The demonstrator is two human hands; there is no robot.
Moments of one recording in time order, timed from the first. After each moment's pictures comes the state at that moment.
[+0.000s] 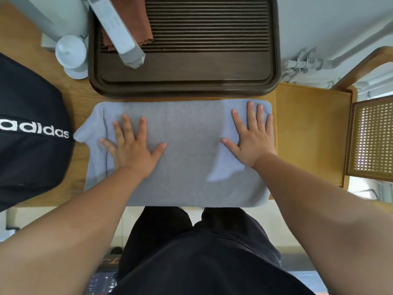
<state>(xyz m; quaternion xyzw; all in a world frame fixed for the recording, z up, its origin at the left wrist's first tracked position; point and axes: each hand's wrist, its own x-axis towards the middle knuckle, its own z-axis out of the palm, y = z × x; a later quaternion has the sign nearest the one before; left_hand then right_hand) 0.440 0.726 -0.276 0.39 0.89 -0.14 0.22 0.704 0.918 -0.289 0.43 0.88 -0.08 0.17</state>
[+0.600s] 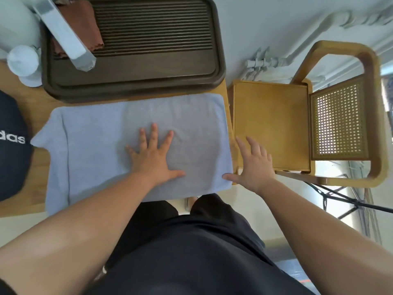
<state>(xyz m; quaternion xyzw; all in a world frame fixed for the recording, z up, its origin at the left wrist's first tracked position) 0.569 0.769 -0.265 0.52 0.79 -0.16 0.29 0.851 0.877 -0.252 0.51 0.81 -0.20 0.20</state>
